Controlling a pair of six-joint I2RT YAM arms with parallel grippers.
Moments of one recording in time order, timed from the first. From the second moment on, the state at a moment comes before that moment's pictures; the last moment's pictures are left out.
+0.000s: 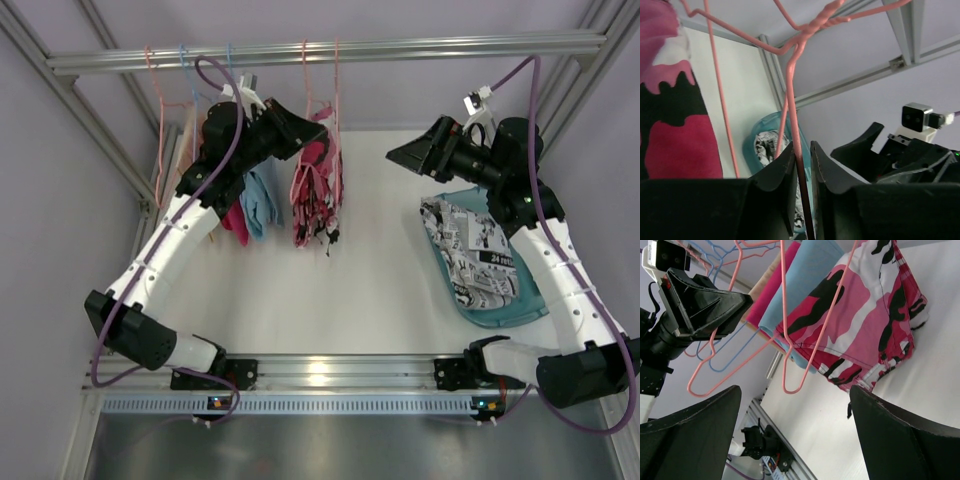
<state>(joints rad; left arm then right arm) -0.43 1.42 1.51 -0.18 0.27 -0.95 0.23 1.18 1.30 -0.28 -0.61 0.72</state>
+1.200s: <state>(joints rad) -0.43 1.52 1.52 -0.03 0.40 -1.22 0.23 1.18 1.30 -0.28 -0.62 0.71</state>
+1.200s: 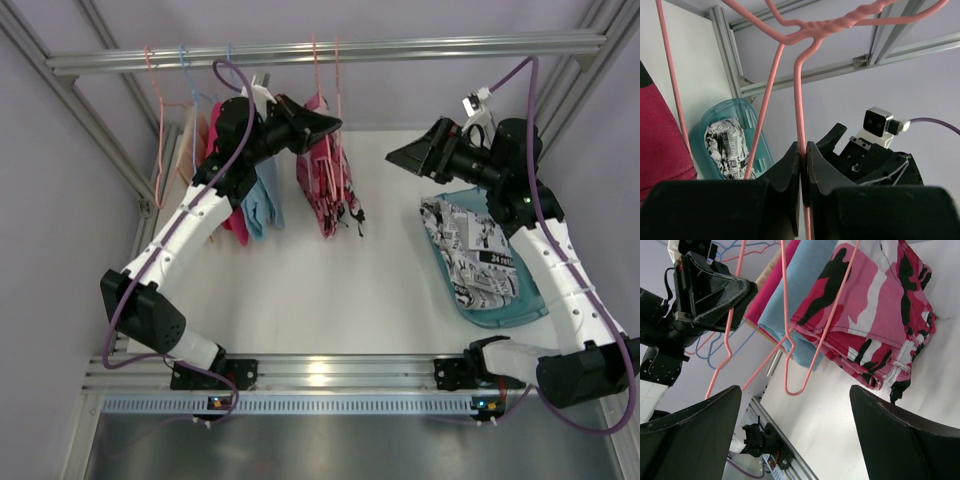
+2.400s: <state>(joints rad) -0.44 1.16 1.30 -0.01 0.47 -1.05 0.46 1.05 1.07 0.05 -0.55 0.28</state>
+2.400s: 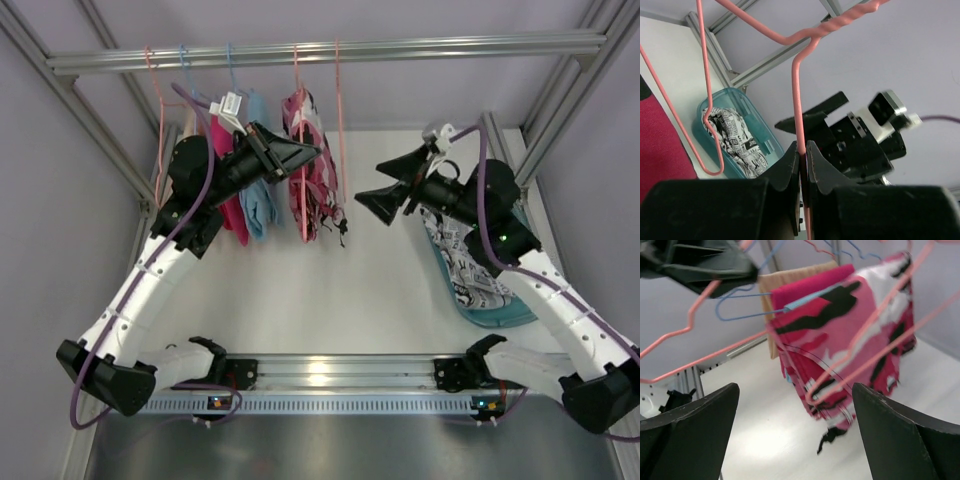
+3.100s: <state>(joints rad) -0.44 1.16 1.31 -0.03 0.48 -1.07 0.89 1.35 1.03 0.40 -0.05 -0.19</state>
